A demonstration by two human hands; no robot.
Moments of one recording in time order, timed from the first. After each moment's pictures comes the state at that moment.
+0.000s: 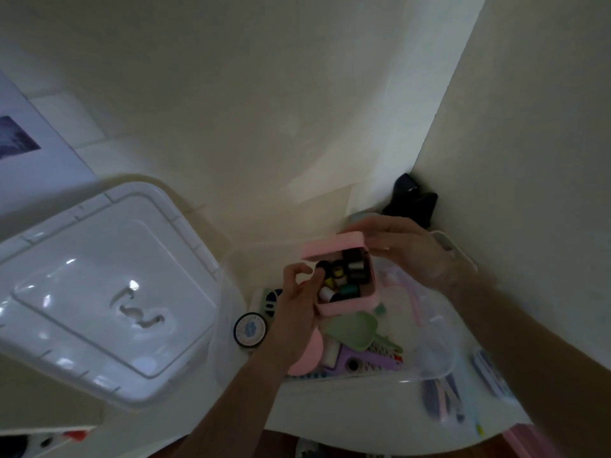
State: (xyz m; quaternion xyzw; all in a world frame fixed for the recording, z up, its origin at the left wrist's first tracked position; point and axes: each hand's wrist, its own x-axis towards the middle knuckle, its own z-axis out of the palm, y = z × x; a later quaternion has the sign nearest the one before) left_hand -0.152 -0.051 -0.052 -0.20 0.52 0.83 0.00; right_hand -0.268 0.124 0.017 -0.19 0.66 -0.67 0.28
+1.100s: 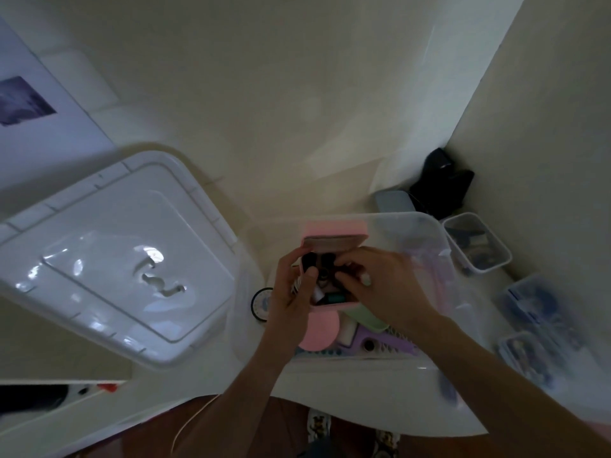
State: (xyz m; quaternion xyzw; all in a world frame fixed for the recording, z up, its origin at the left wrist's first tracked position) left_hand -0.116 -0.078 -0.066 -0.13 0.71 0.68 -0.12; right_hand -0.195 0.076 -0.028 -0.30 0.89 -0.33 -0.02
